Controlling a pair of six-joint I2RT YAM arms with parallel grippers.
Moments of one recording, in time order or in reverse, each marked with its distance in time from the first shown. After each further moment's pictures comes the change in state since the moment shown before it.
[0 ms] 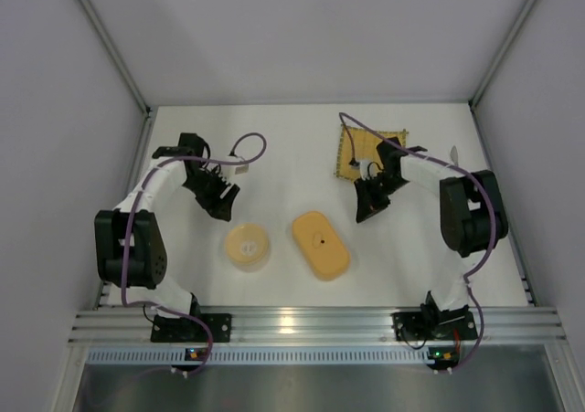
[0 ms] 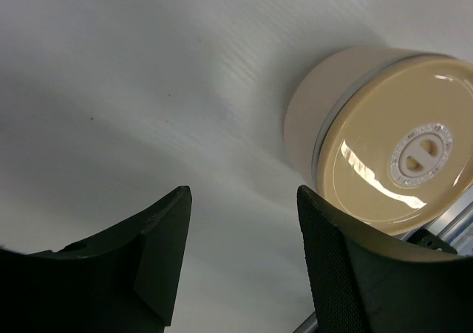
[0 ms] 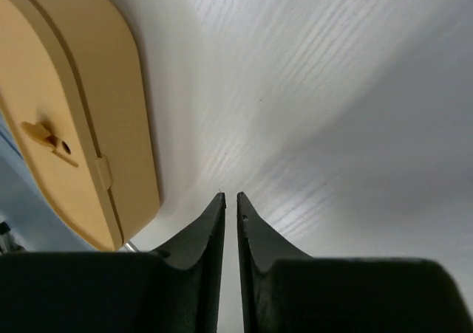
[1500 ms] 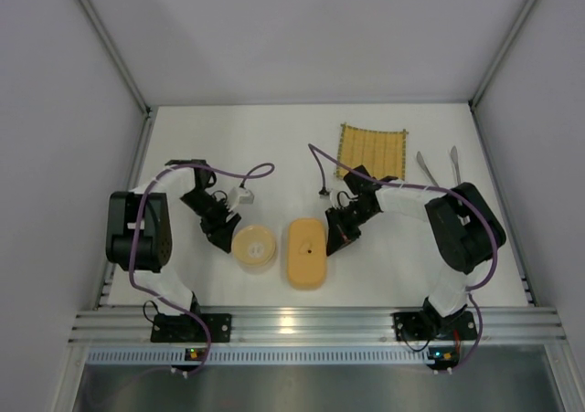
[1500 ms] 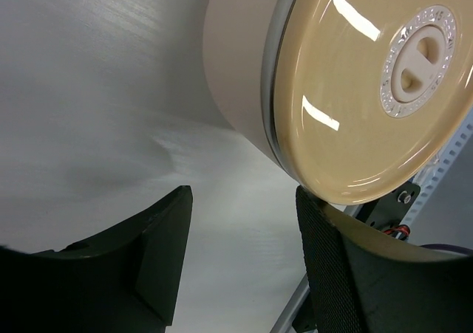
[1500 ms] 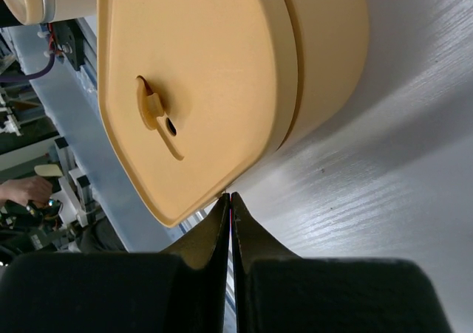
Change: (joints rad) left arm 0.005 0.120 -0.151 -0.141 0.073 0.248; right arm 0.296 -0.097 -0.254 0.251 -0.187 0.295
